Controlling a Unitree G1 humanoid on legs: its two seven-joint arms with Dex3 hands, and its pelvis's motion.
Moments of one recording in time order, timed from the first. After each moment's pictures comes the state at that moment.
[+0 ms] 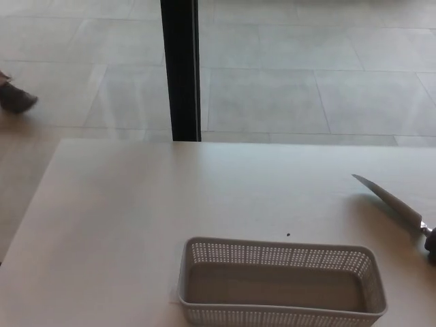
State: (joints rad) left_arm 0.14 0.64 0.24 1.24 0.01 -0.04 -0.20; right_arm 0.44 -0.40 -0.58 0.91 0.08 -0.22 0.01
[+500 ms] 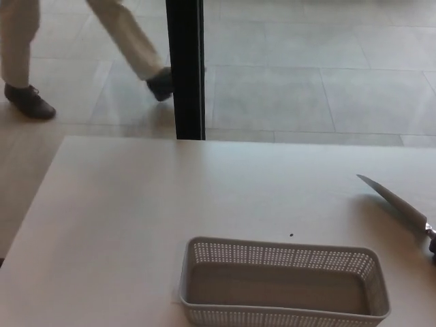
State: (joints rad) left_arm 0.12 0.64 0.26 1.26 0.00 -0.04 -0.22; right_arm 0.15 -0.68 -0.81 0.59 0.23 -0.17 0.06
